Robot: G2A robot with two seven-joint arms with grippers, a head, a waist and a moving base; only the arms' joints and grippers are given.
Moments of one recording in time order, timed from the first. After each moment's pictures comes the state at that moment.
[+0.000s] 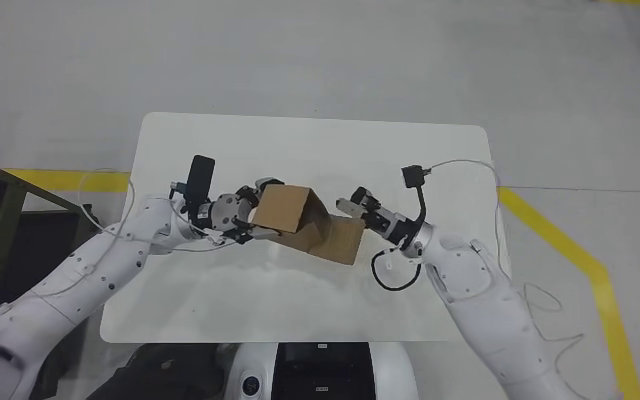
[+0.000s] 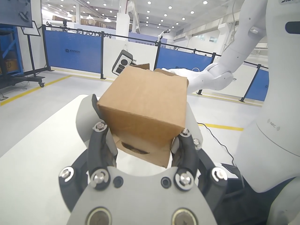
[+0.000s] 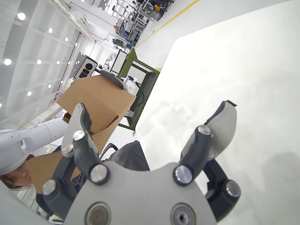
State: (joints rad) left arm 0.87 -0.62 -0.61 -1.48 1.00 -1.01 0.81; right arm -1.26 -1.23 1.11 -1.62 -0.10 -0.46 0.53
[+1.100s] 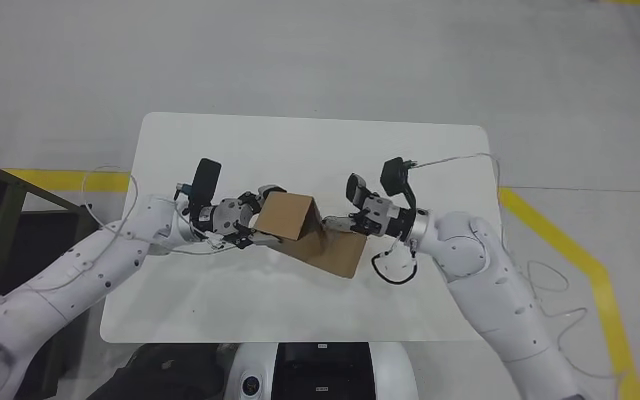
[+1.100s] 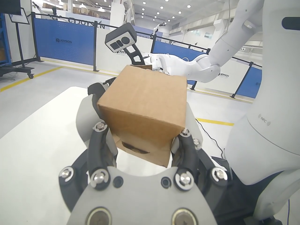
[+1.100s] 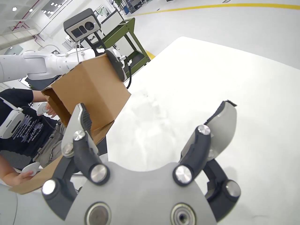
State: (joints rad) left arm 0.77 -0.58 -0.46 -1.48 0.96 -1.01 0.81; right arm -1.14 -1.22 1.07 -1.57 -0.44 -0.70 0.52
